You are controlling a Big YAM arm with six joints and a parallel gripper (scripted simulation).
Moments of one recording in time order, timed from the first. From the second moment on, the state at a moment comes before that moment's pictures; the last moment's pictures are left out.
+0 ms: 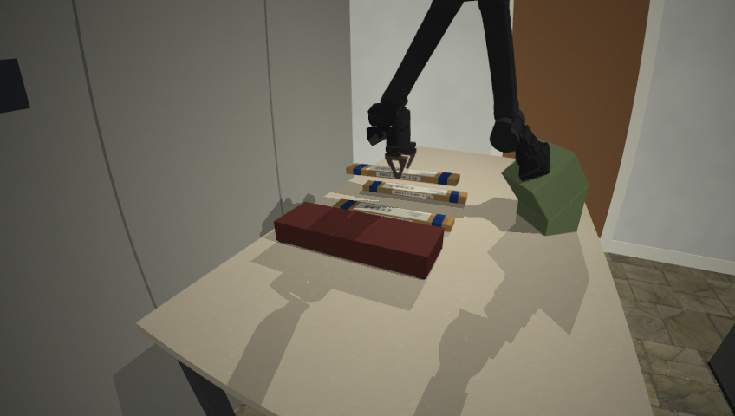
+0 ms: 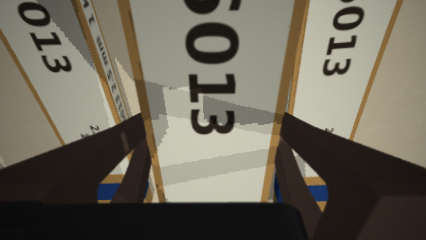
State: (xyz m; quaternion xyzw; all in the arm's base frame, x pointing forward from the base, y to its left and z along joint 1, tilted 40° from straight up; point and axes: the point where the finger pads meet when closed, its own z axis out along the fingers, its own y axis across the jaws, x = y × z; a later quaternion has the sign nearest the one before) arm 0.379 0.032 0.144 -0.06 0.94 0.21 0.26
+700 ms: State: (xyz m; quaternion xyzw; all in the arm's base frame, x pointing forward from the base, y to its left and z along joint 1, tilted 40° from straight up) arm 0.367 0.036 0.132 -0.06 0.94 0.22 0.24
